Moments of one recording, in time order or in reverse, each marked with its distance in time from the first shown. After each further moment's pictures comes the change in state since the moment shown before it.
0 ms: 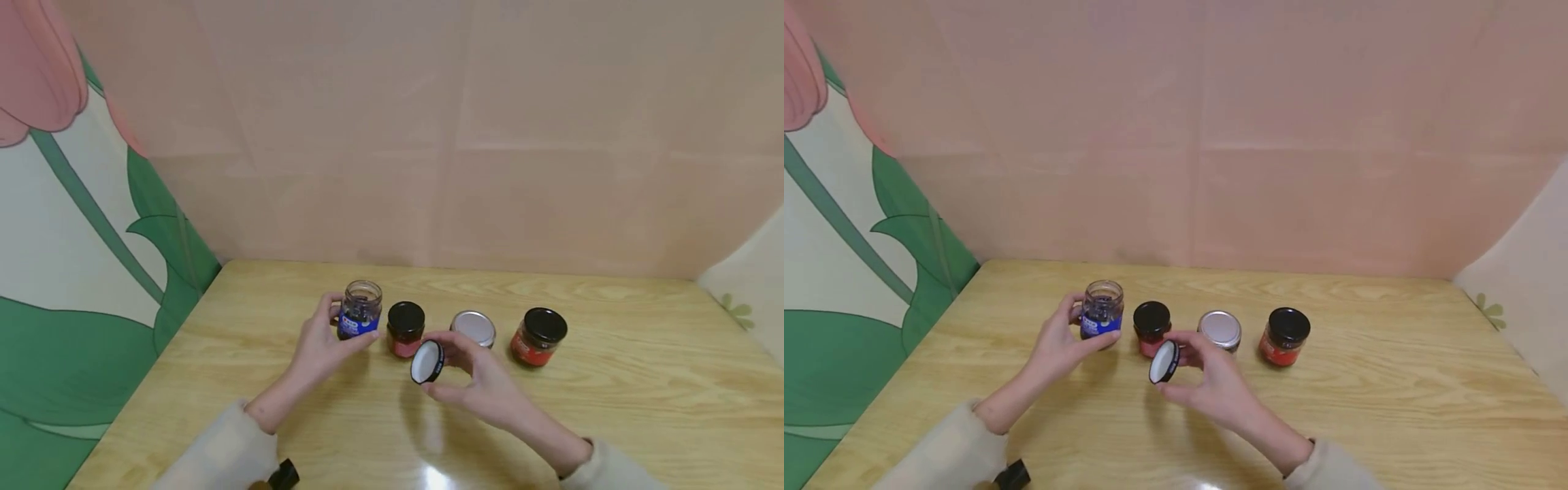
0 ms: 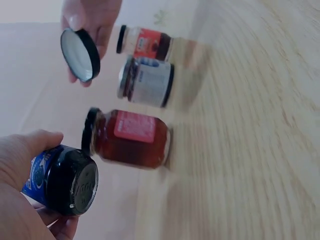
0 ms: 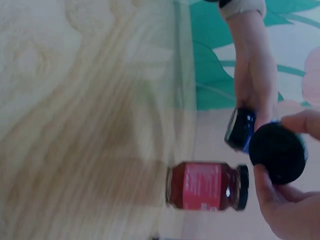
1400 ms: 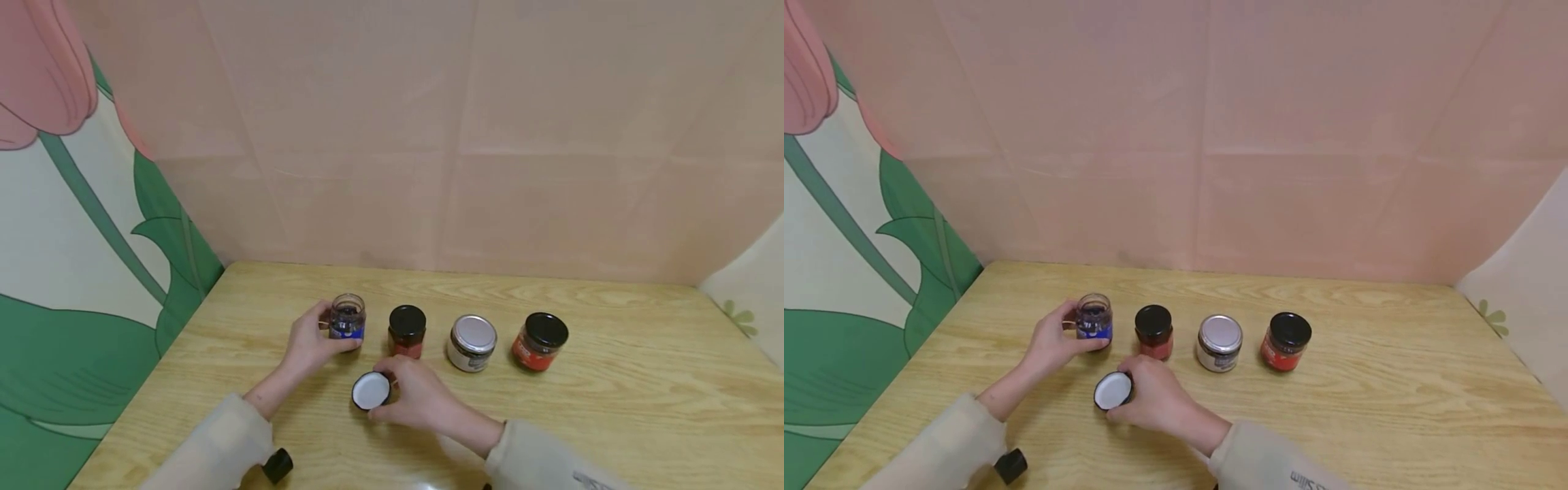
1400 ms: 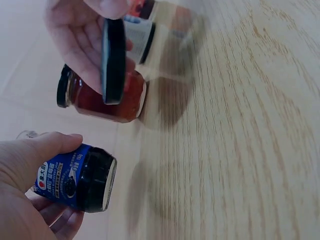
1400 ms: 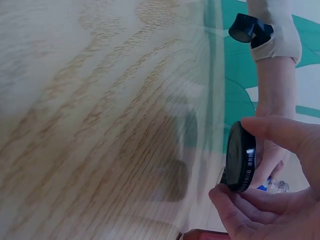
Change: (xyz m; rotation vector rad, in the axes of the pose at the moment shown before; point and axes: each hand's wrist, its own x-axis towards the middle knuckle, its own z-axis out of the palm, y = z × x) left_hand 0.017 -0.033 -0.006 0.116 0.008 -0.050; right_hand 0.032 -0.004 0.063 -0.374 -0.209 -0.004
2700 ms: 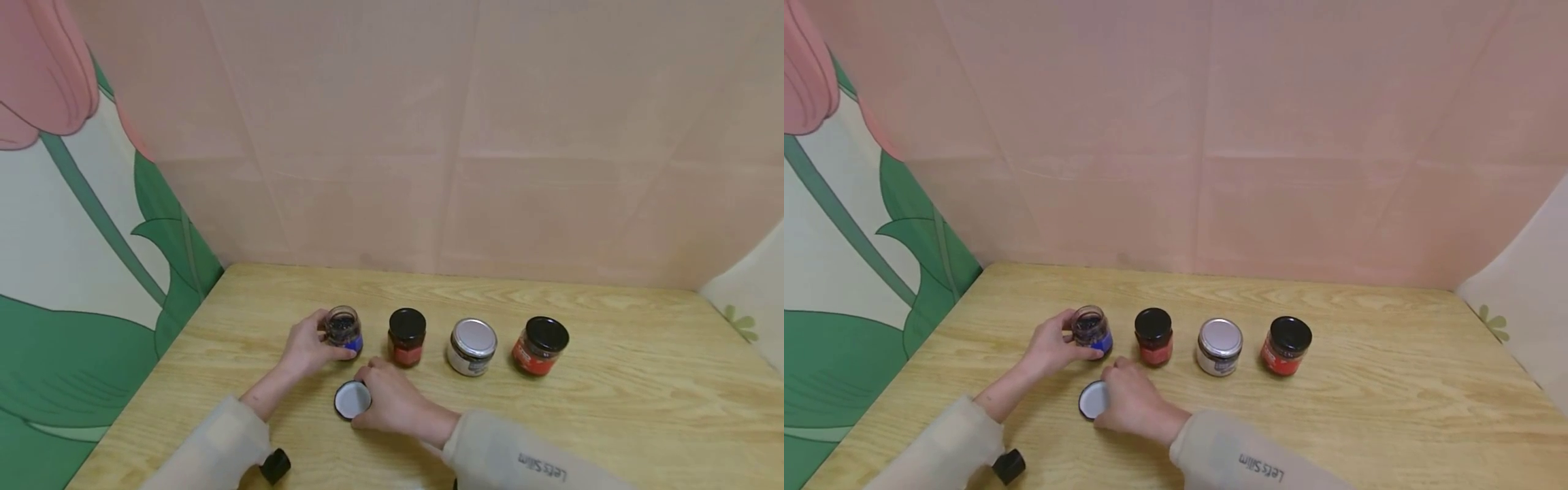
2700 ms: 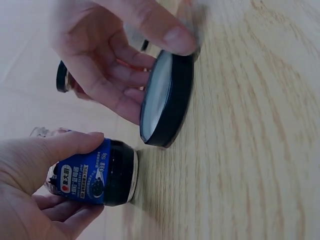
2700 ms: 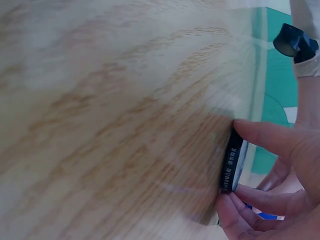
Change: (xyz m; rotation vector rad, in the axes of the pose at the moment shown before) left_hand 0.004 -0.008 0.000 0.016 -0.073 -0.101; right_hand 0.025 -0.007 0.029 -0.196 -0.115 0.012
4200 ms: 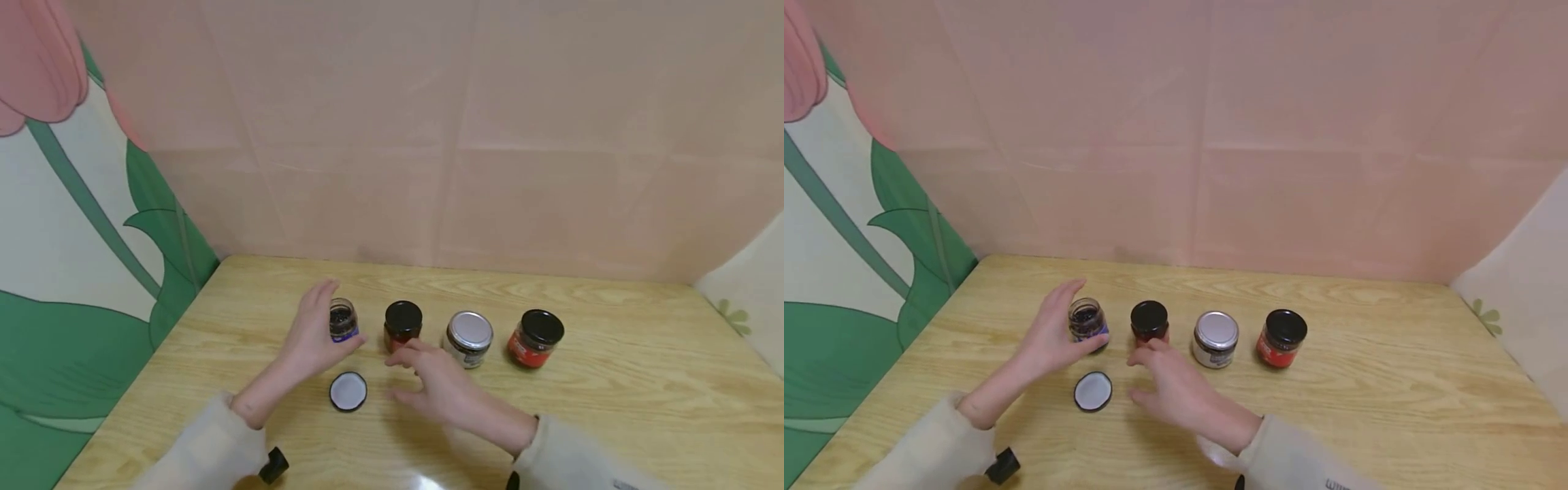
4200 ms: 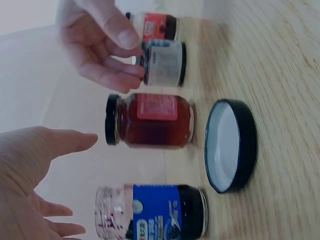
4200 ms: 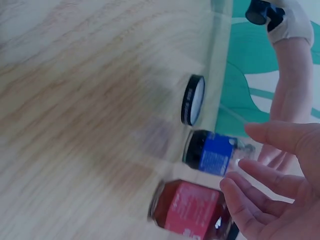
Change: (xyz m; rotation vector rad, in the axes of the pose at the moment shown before) left_hand -0.026 0.045 -0.011 0.264 0.058 0.355; right_hand -0.049 0.021 -0.052 0.008 0.198 -0.135
